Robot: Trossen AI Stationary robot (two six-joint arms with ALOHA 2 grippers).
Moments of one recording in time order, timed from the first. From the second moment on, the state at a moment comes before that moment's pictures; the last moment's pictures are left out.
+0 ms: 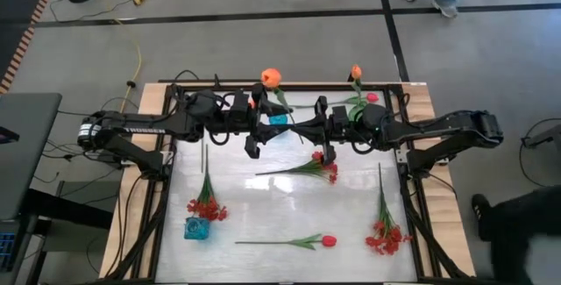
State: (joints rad) left arm 0.08 1.38 1.18 0.47 0.12 -0.13; right arm -0.02 1.28 0.89 0.67 -0.05 0.10
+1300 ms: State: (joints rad) left arm 0.08 1.40 1.18 0.46 0.07 -0.12; right arm -0.03 1.28 0.89 0.64 -0.05 0.11
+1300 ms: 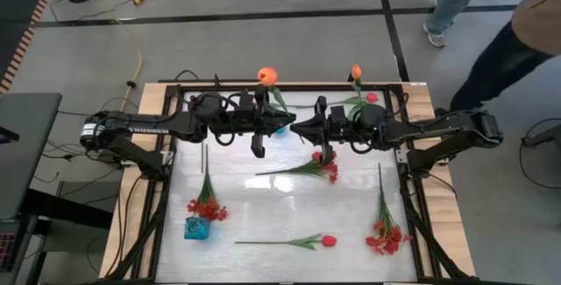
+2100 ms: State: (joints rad) left arm 0.09 1.40 1.18 0.22 0.04 -0.18; right arm -0.07 1.28 0.99 0.31 -0.08 0.15
